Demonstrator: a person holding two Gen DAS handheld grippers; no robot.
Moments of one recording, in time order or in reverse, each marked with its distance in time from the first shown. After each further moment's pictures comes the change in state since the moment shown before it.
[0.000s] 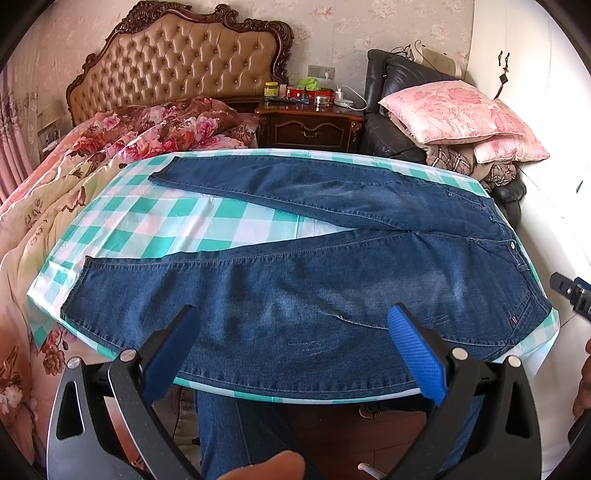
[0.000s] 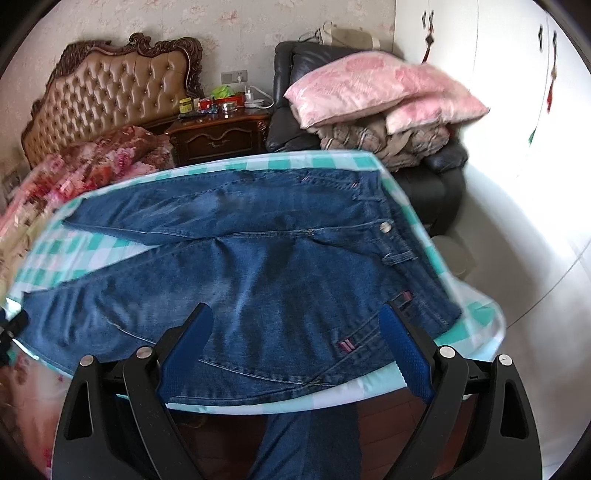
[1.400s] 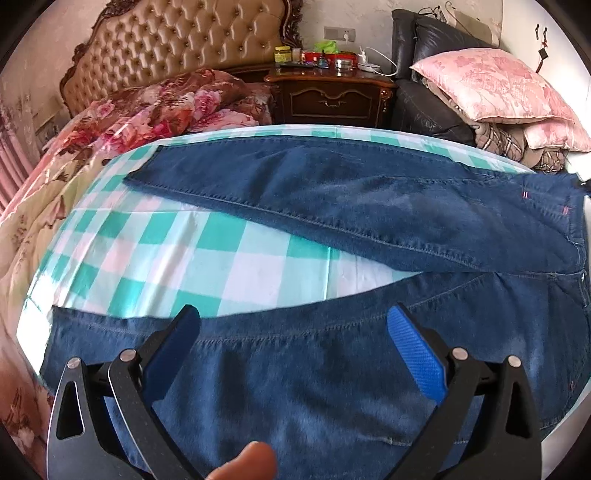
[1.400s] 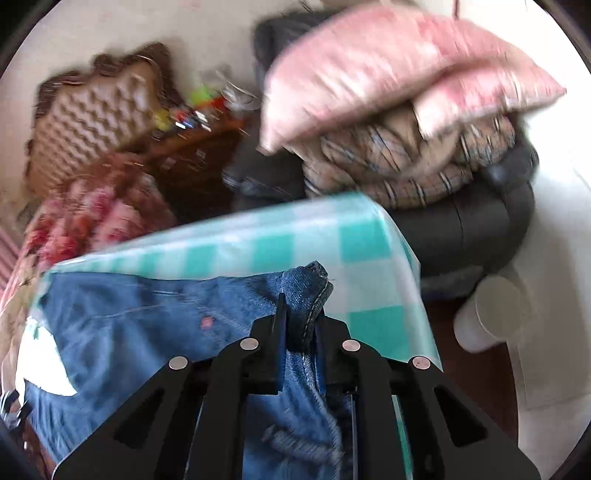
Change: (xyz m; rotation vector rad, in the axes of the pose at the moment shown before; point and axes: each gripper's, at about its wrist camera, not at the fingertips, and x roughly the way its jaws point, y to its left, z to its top) left arm 0.179 0.017 0.093 0.016 0.147 0.071; right arm 0.236 -0.107 0.236 -0.007 -0.002 0.208
